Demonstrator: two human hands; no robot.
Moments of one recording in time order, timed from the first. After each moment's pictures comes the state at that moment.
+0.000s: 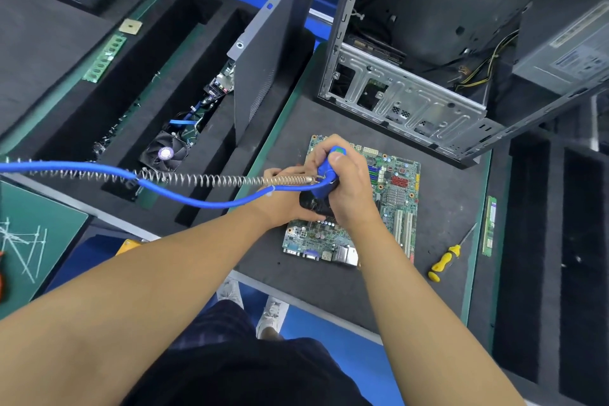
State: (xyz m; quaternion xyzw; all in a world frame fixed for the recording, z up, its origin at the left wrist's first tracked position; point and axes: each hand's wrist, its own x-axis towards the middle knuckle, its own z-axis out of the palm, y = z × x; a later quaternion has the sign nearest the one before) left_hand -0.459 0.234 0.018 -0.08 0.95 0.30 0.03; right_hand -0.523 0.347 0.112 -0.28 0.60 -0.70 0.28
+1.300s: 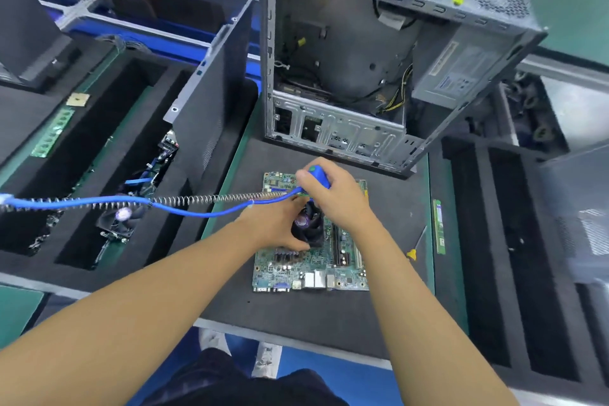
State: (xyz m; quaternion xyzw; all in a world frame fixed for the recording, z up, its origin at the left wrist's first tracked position) left_hand -0.508 0.263 0.074 0.02 0.97 0.17 0.18; right_hand -0.574 0.402 0.141 -0.25 0.83 -0.46 0.20
